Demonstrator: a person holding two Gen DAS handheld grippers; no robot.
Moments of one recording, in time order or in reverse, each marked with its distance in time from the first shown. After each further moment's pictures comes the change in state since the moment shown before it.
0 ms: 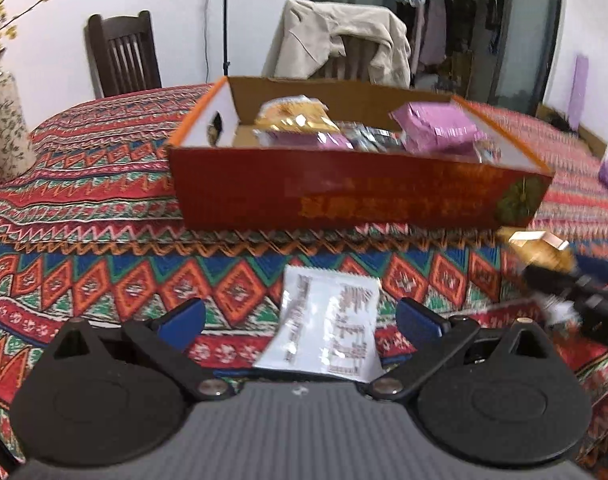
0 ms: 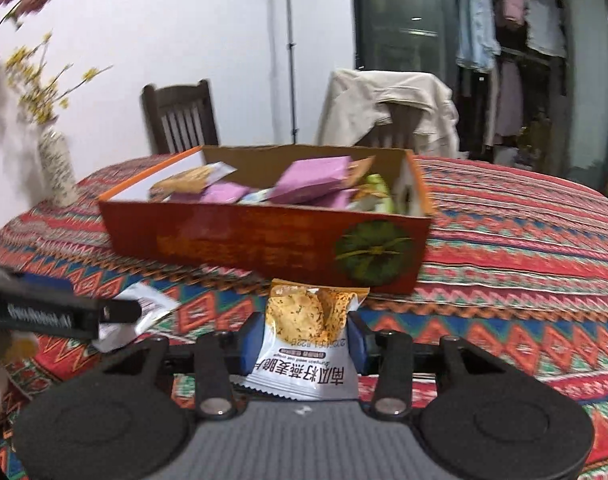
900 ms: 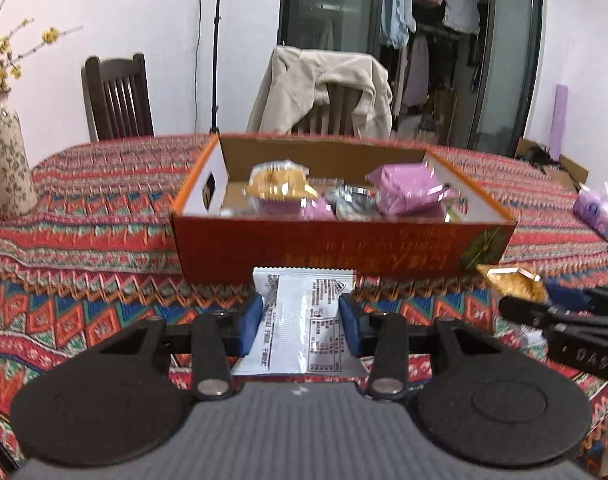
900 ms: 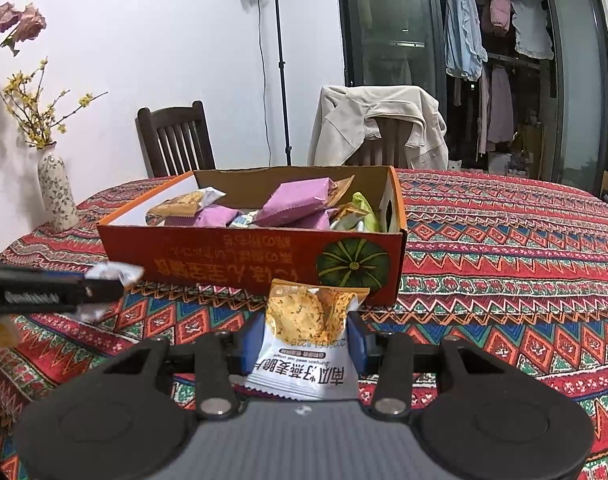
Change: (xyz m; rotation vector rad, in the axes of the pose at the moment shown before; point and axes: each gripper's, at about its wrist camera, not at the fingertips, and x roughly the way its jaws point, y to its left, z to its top) left arm -0.043 0.004 0.014 -0.013 -0.157 -0.056; right arm -0.017 -0.009 0.001 0.023 -0.050 0.006
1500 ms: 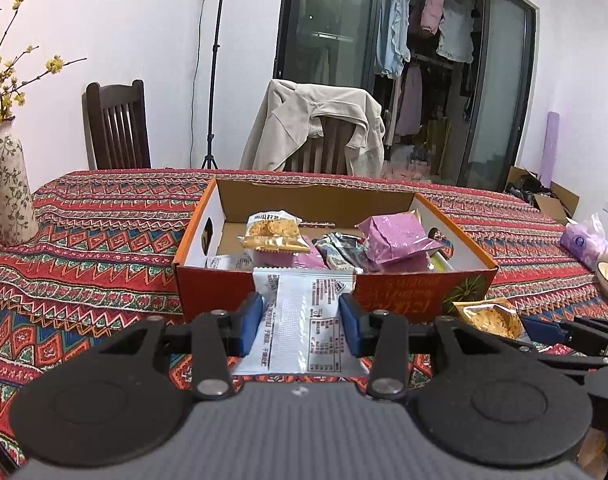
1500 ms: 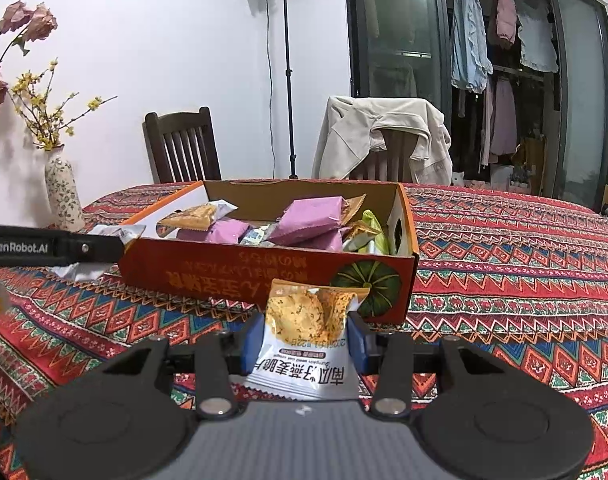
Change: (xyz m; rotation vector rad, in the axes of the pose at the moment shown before) left arm -0.018 0.002 0.021 -0.018 -0.079 -0.028; right arm -0.006 0.013 0.010 -0.027 -0.022 -0.001
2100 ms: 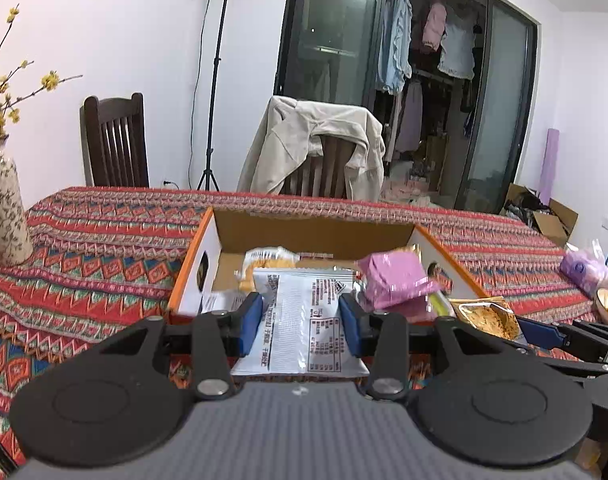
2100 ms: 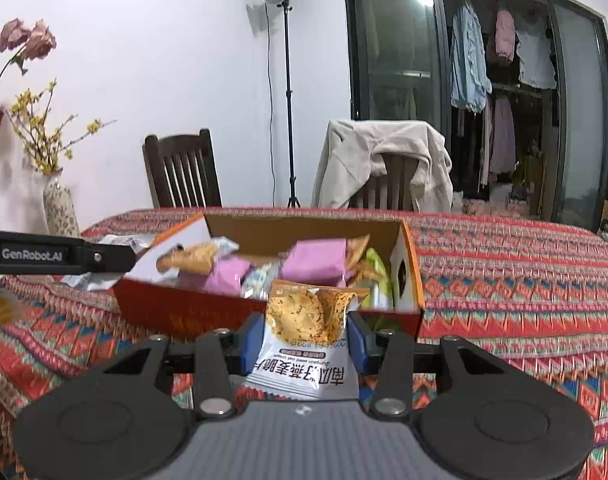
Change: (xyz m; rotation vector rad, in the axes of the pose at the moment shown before) left arm 0.009 0.000 0.031 -0.018 -0.045 -0.007; right arm 0.005 0.003 0.030 -0.004 -0.070 -0.003
